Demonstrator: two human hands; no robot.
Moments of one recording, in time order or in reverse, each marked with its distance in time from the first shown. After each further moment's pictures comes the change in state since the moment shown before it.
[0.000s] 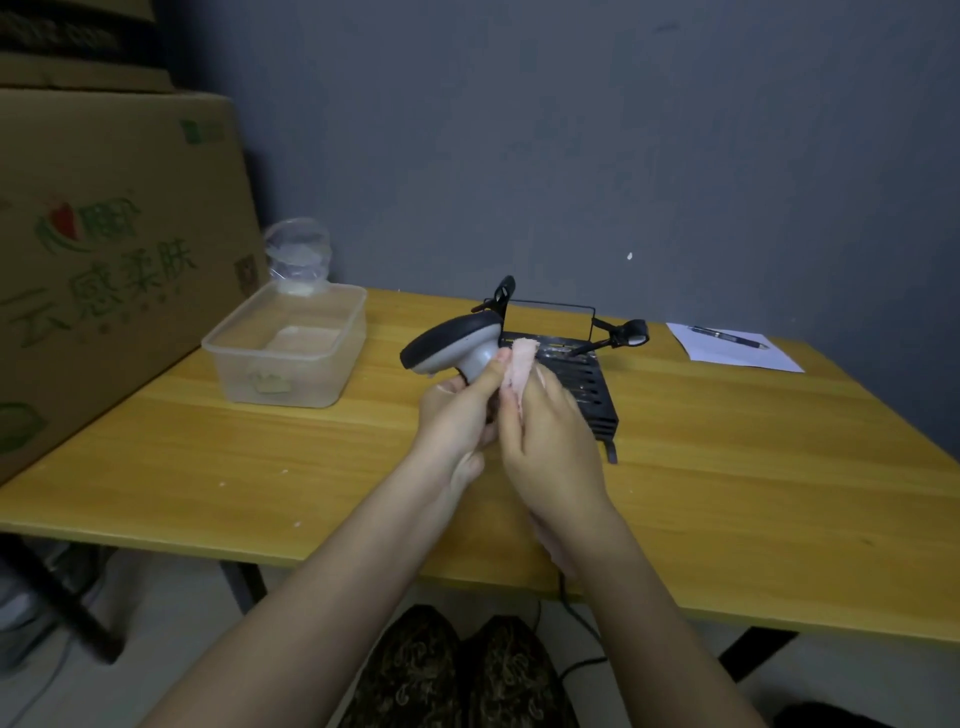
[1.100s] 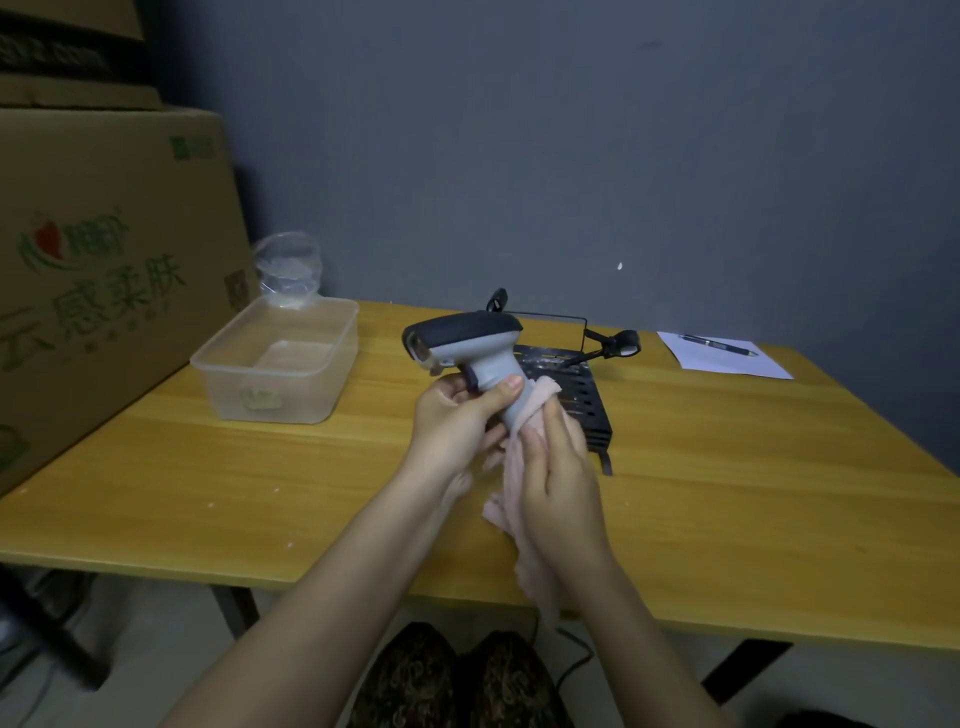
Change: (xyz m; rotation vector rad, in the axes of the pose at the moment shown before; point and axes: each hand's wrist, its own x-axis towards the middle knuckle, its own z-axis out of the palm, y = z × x) left_hand 0.004 0.000 0.001 0.025 -0.083 0.066; right_hand -0.024 0.020 0.013 0.314 0.104 0.128
